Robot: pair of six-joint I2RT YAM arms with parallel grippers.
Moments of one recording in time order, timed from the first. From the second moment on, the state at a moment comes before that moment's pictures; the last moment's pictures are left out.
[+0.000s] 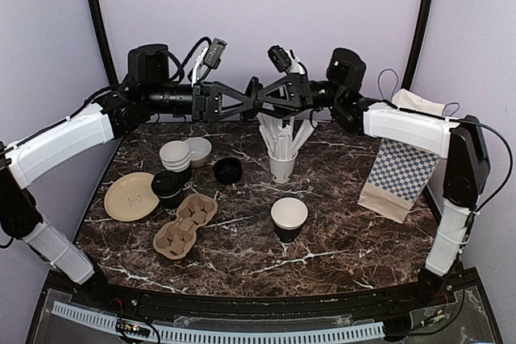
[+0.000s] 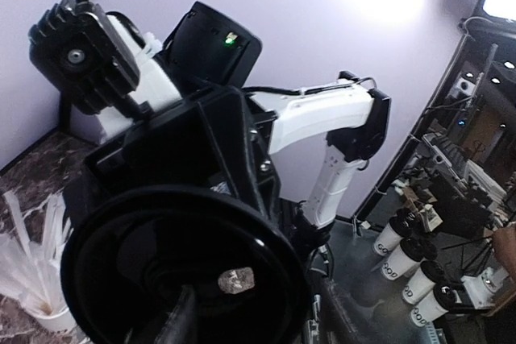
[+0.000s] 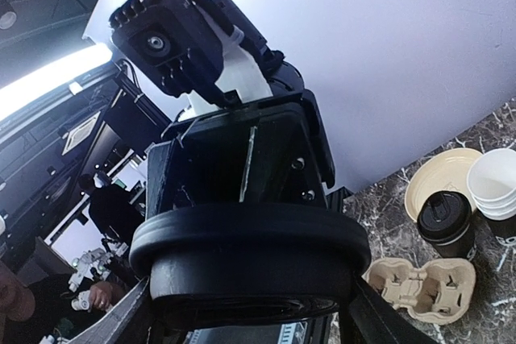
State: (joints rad) left arm -0.66 1.49 1.44 -0.03 0.91 -0.33; right arm 0.64 1.84 1.55 0.58 -1.25 1.02
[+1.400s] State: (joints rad) left arm -0.65 1.30 1.29 -0.39 0.27 0.03; right arm 0.67 1.63 1.73 -0.94 -1.17 0.44
